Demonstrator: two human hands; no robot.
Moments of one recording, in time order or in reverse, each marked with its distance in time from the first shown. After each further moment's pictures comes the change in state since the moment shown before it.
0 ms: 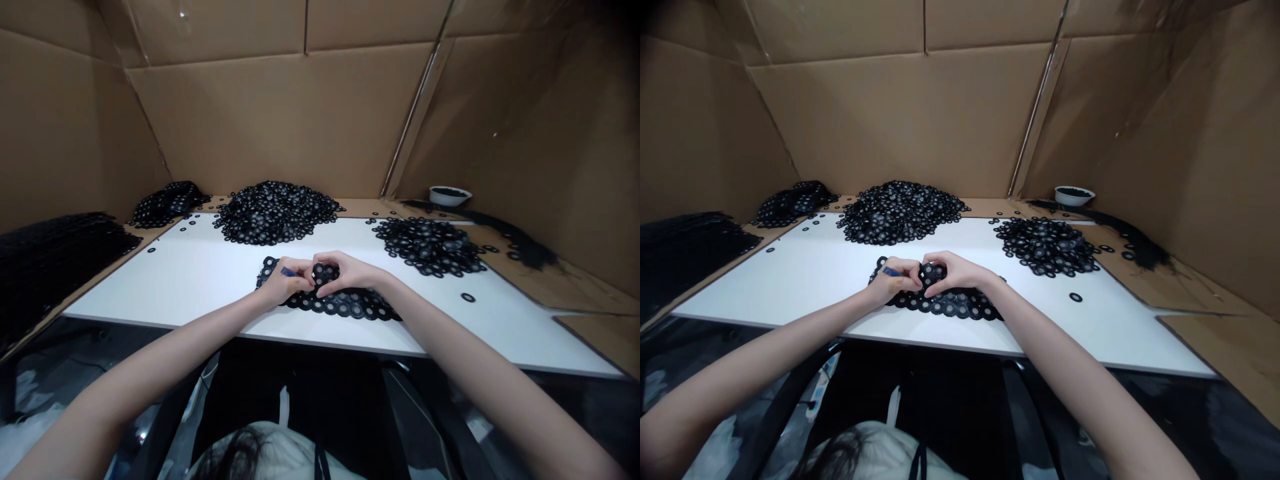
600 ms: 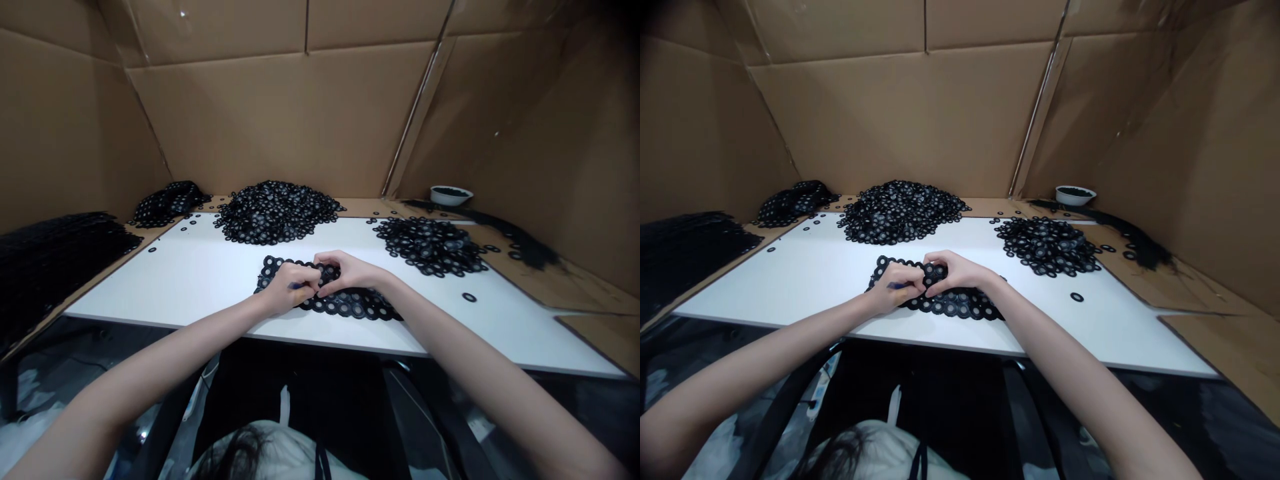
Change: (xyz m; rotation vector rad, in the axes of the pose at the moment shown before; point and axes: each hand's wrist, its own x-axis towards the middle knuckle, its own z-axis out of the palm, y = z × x) left_hand -0.009 0.009 0.001 0.376 -0.114 0.309; right_hand 0.002 -0.002 0.000 0.034 0.001 -0.019
